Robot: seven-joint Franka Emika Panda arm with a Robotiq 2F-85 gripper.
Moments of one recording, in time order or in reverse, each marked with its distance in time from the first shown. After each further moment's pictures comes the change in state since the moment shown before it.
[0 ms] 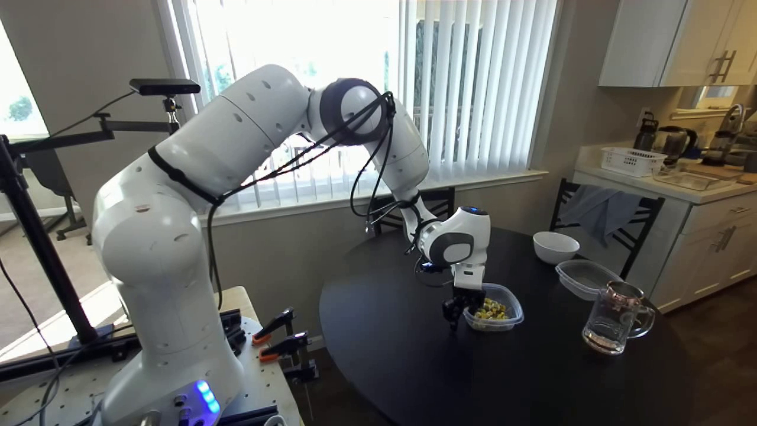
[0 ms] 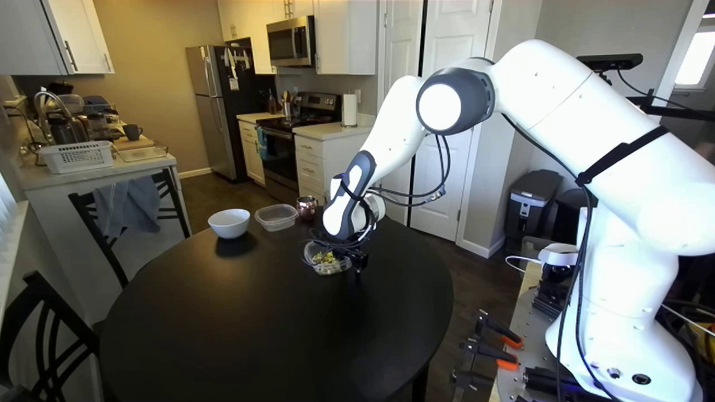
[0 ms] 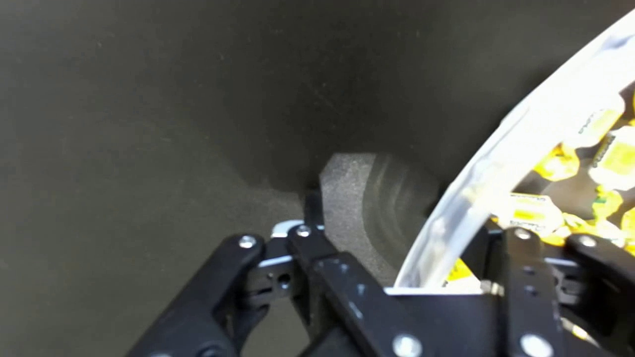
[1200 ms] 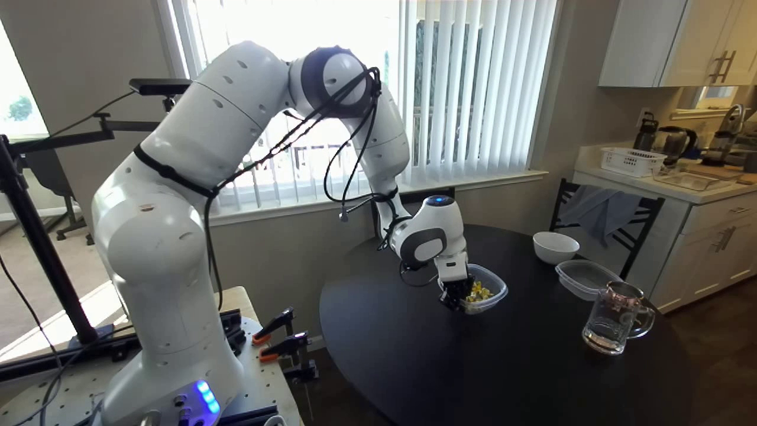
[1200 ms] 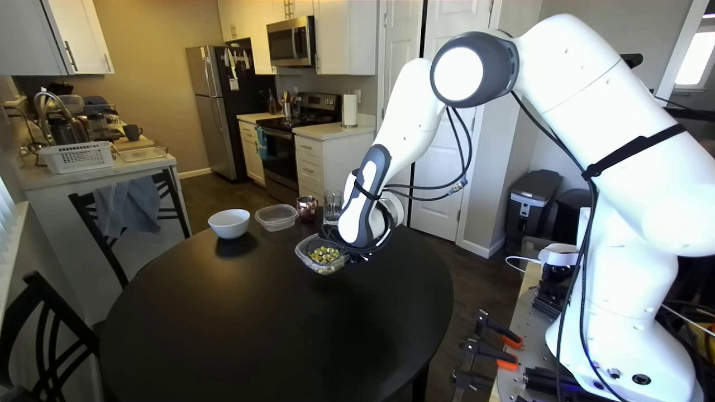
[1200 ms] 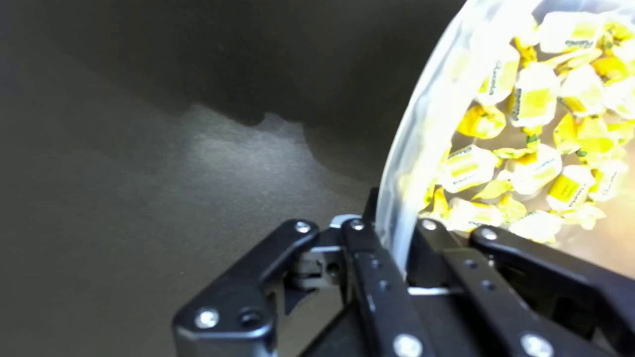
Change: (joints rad) arm 0.040 -0.164 0.018 -0.302 0.004 0.408 -0.112
